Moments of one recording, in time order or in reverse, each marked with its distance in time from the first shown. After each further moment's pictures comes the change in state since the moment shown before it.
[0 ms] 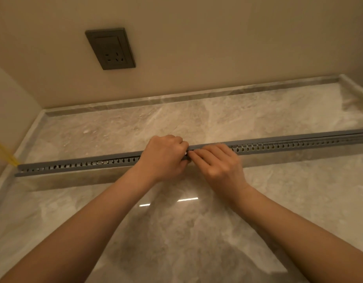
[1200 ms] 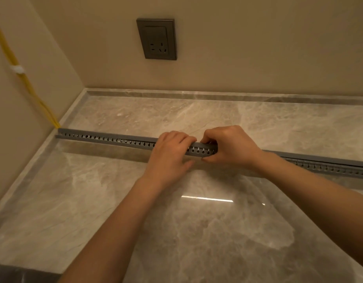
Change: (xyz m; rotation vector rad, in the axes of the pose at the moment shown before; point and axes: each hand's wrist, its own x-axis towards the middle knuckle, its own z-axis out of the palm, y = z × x) left_hand -0.038 -0.011 0.020 -0.315 0.206 -0.369; right_hand 0.063 0.030 0.026 0.530 -0.599 0.052
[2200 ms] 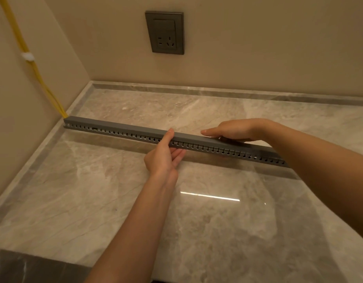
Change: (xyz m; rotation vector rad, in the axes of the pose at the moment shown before) left_hand 0.000 0.018 -0.003 -1.564 0.566 -1.425; right_hand 0.043 0.024 -0.014 0.413 -0.835 0.544
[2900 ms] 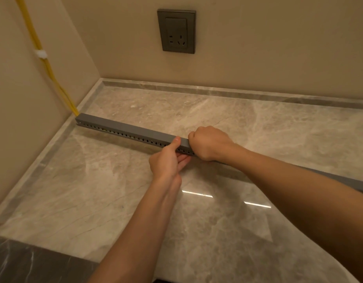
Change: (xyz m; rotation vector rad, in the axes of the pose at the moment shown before) left_hand -0.001 0.000 -0.011 0.042 -0.045 0.034; right_hand 0.030 -0.052 0.060 -0.705 0.471 -0.181
